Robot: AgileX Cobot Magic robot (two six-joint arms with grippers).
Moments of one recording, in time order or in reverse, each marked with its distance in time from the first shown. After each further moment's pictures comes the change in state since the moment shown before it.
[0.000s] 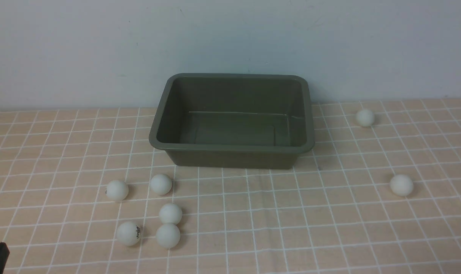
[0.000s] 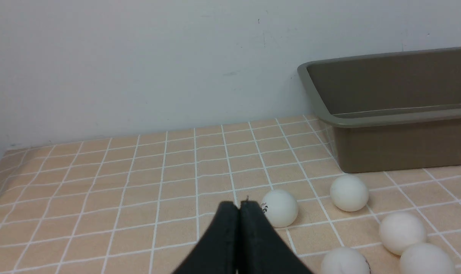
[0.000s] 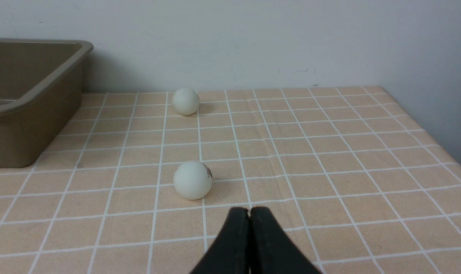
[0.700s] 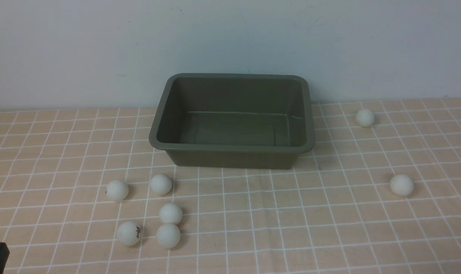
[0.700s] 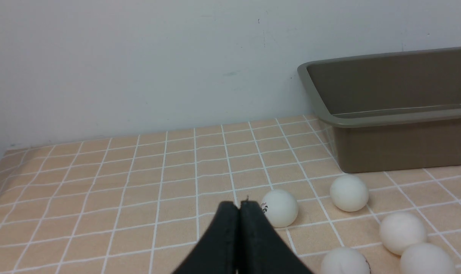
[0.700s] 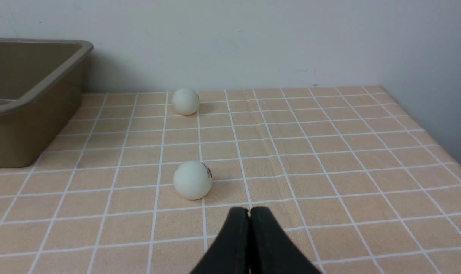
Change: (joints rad) right arm 0.000 0.000 0.000 0.000 0.000 0.000; left arm 0.000 0.000 0.000 0.000 0.000 0.000
